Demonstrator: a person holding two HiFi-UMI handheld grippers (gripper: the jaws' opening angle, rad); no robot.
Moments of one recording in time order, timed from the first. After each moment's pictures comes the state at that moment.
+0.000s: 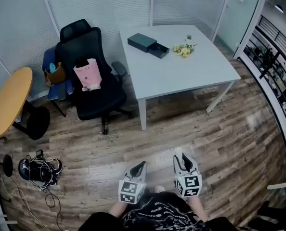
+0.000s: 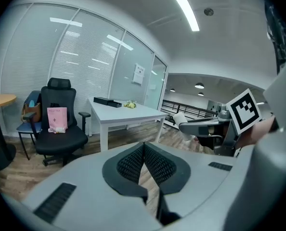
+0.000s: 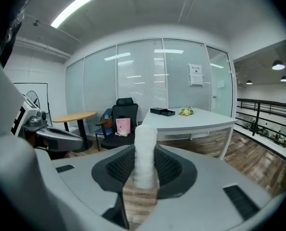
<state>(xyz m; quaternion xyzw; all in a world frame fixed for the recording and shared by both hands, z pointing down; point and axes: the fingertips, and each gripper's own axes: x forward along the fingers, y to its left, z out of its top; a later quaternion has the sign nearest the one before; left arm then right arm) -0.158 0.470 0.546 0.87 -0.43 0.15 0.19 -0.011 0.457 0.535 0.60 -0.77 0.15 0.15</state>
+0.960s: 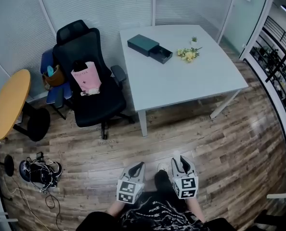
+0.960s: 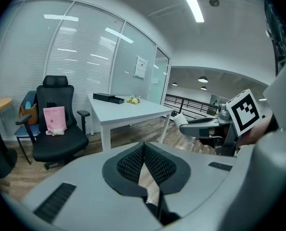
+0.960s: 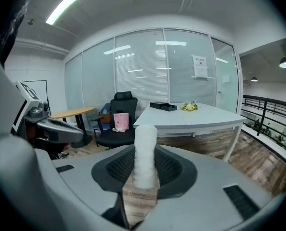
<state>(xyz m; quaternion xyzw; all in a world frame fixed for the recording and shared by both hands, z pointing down) -0.132 0.365 0.570 0.86 -0.43 0.18 0.19 0.016 0.353 0.571 0.57 -0.78 0.16 0.18</state>
